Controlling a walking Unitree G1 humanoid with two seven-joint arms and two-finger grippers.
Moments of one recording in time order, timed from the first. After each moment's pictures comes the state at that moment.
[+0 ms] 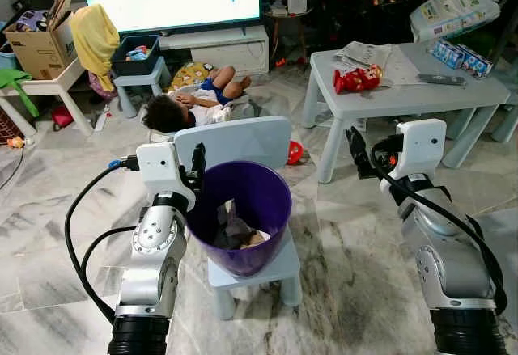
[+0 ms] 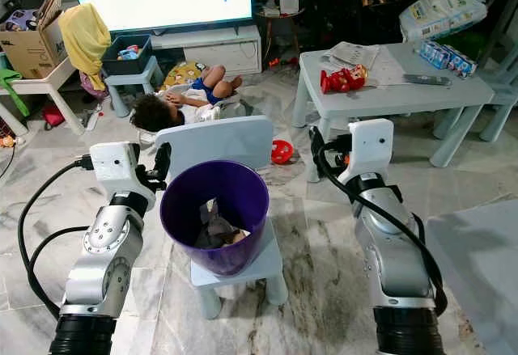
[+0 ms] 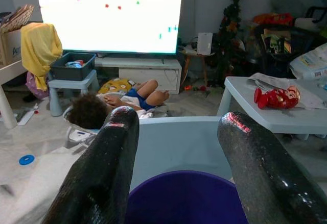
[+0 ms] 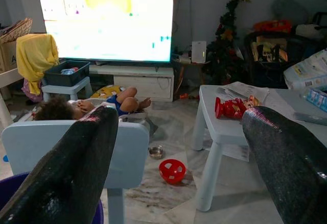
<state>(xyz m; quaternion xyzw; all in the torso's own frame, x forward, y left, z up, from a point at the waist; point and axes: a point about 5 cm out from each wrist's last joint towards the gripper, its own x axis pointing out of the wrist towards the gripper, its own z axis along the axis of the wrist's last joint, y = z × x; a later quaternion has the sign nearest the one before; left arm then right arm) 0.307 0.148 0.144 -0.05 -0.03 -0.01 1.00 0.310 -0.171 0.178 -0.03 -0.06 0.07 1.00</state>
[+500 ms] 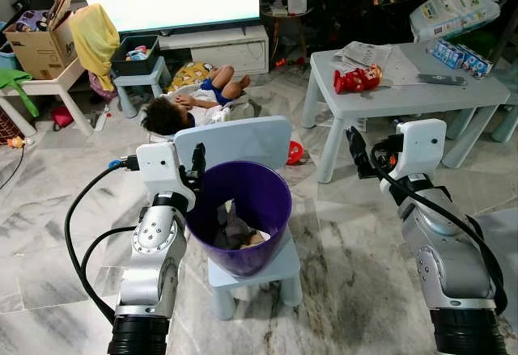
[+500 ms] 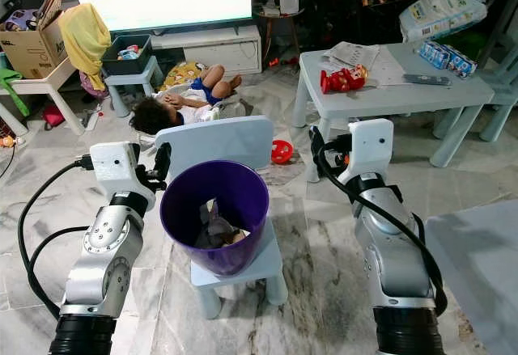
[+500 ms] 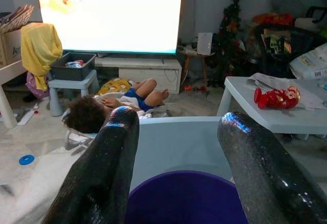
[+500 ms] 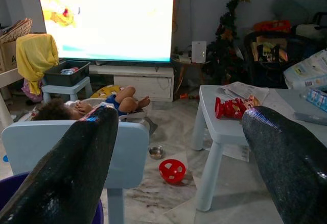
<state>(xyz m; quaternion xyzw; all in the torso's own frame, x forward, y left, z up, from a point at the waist) 0.307 0.148 0.144 -0.05 -0.03 -0.01 1.00 0.310 -0.171 0.178 -0.03 -0.06 0.07 1.00</state>
